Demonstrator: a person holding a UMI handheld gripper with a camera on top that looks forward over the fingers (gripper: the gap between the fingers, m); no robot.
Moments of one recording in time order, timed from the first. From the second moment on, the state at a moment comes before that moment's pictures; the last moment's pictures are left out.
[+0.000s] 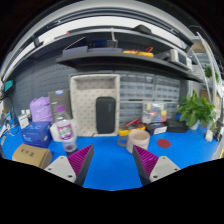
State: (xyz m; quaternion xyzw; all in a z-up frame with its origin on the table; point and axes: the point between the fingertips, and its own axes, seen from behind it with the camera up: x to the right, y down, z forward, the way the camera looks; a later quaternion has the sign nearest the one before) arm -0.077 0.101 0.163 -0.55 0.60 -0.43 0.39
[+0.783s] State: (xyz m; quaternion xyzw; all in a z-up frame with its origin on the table) arm 0.097 0.333 0.100 -0.62 0.53 -0.41 0.42
